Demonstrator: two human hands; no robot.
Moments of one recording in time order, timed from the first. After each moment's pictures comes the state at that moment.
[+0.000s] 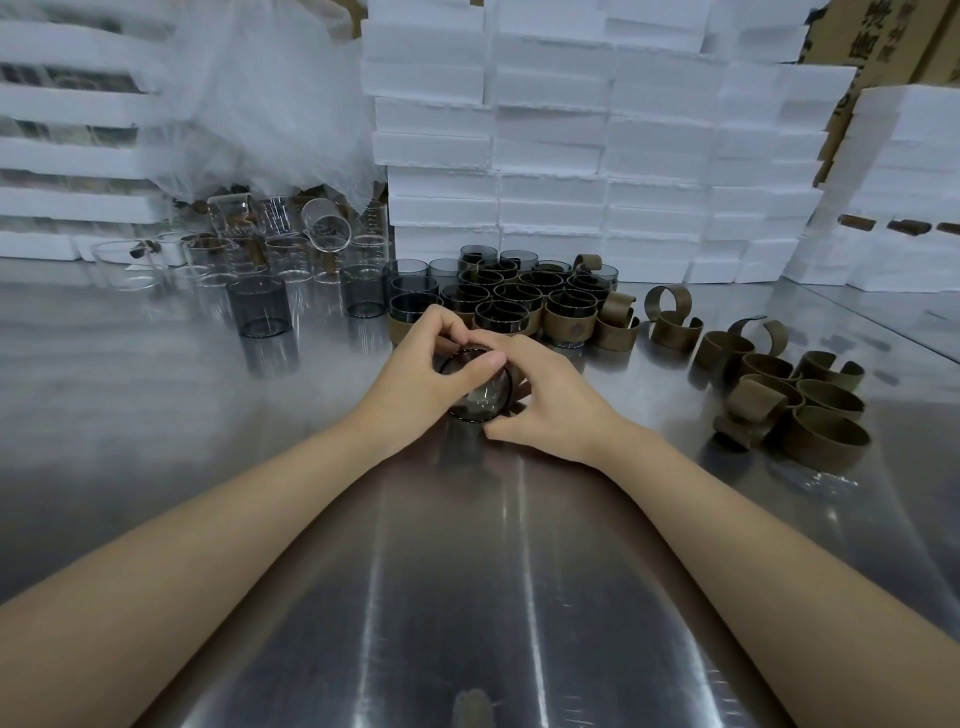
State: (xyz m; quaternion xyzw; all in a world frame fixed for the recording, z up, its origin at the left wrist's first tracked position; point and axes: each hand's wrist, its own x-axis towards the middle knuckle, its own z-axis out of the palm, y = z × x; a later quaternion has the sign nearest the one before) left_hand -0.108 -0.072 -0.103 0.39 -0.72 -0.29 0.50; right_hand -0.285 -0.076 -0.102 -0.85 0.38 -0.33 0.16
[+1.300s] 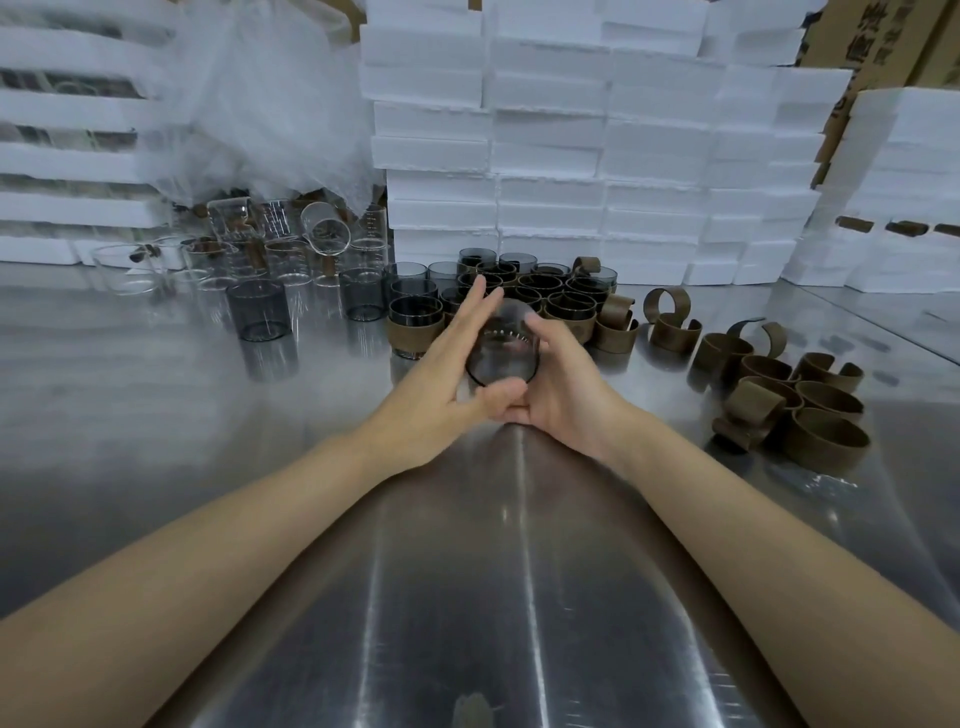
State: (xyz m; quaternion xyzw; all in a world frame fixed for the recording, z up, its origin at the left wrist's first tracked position) left_hand -0.115 -0.069 -0.106 0.33 -0.82 -0.21 0.41; right_hand -0.285 -0.085 -0.093 -0.54 0.30 -0.40 0.68
